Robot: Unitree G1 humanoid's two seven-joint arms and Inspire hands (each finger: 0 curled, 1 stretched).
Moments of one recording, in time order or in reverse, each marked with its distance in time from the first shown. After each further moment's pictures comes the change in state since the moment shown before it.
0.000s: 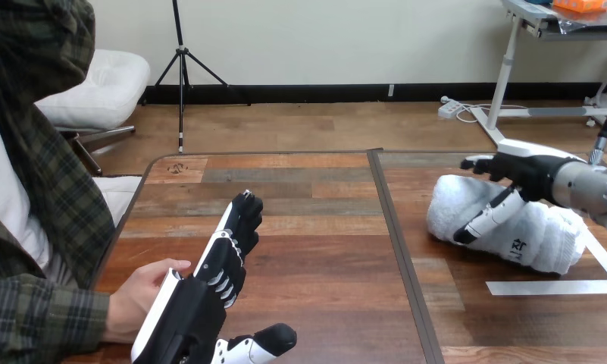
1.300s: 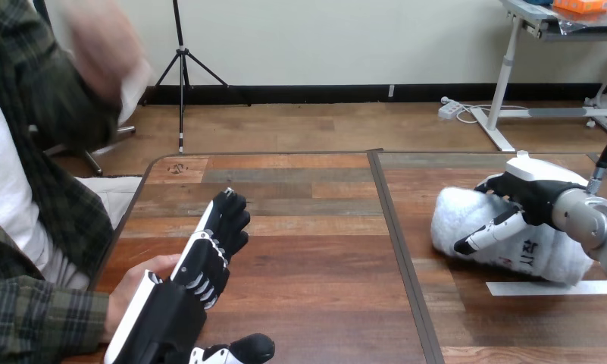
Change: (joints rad) left arm 0.047 0.048 0.026 -0.066 -0.048 -0.018 -0.029; right arm 0.070 0.023 0.051 0.030 -0.046 0.022 -0.185
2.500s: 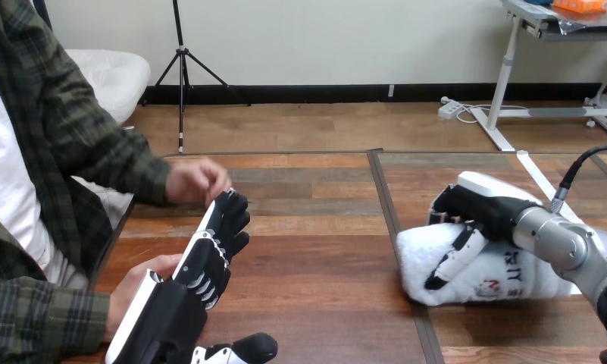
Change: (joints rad) left arm 0.010 0.001 0.009 -0.030 0.011 0.029 -0.003; right arm 0.065 0.063 -0.050 -0.001 0.110 -0.212 0.013
